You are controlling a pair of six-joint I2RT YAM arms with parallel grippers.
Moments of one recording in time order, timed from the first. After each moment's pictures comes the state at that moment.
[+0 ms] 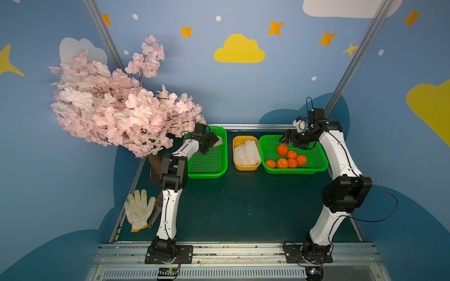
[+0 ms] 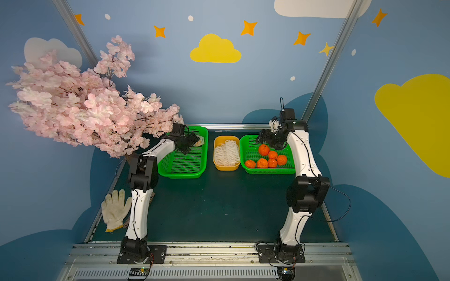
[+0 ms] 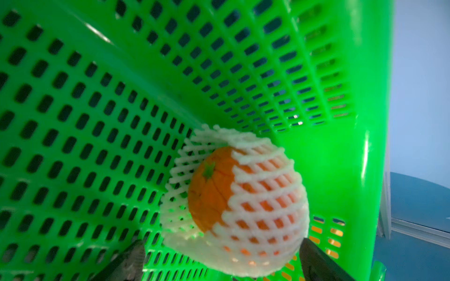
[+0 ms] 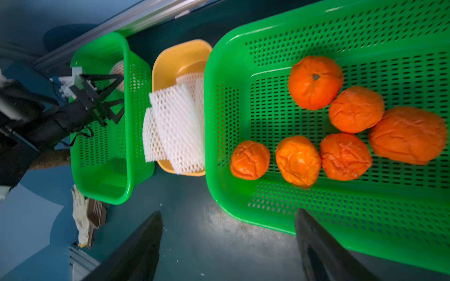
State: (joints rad) left arm -0.17 2.44 2.02 -0.40 0.26 -0.94; right arm 0.07 1.85 1.94 -1.17 -0.42 0.19
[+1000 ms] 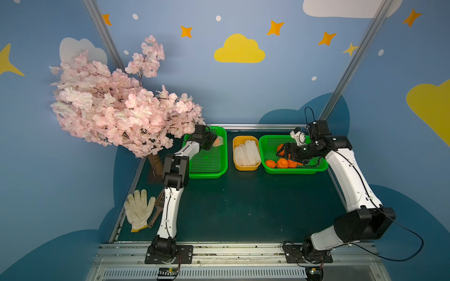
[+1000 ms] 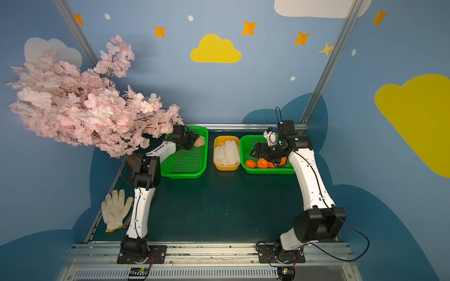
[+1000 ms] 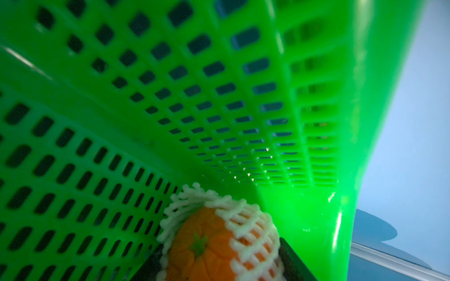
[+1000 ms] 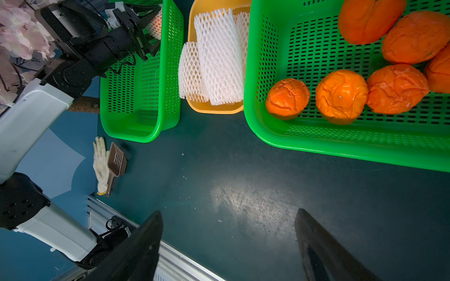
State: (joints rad) left arm -0.16 2.53 2.04 -0.18 0.31 -1.11; right arm 0.13 1.51 1.63 -1.18 -0.46 0.20
